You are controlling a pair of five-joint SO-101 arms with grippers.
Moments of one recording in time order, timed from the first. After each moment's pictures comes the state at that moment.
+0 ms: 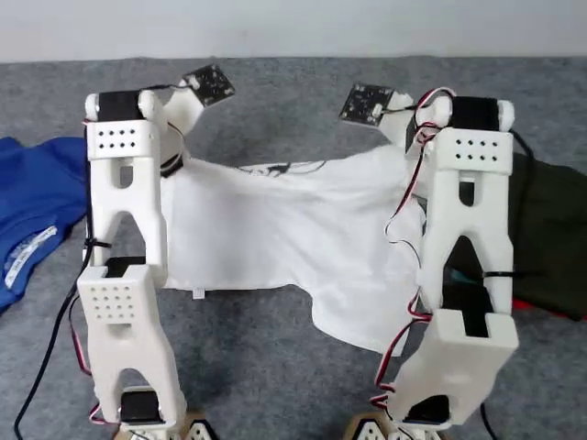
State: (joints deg) left arm -6.9 40.7 -49.1 99.0 -47.0; right arm 1.1 16.4 -29.6 97.4 67.6
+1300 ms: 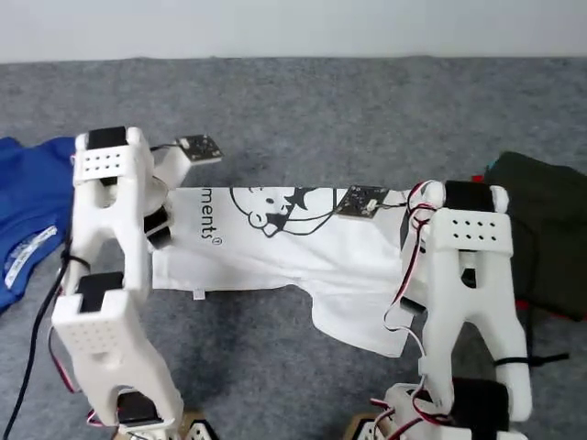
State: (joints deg) left arm -11.5 24.5 -14.0 98.9 -52.7; right arm 1.0 -15.5 20.5 100.5 62.0
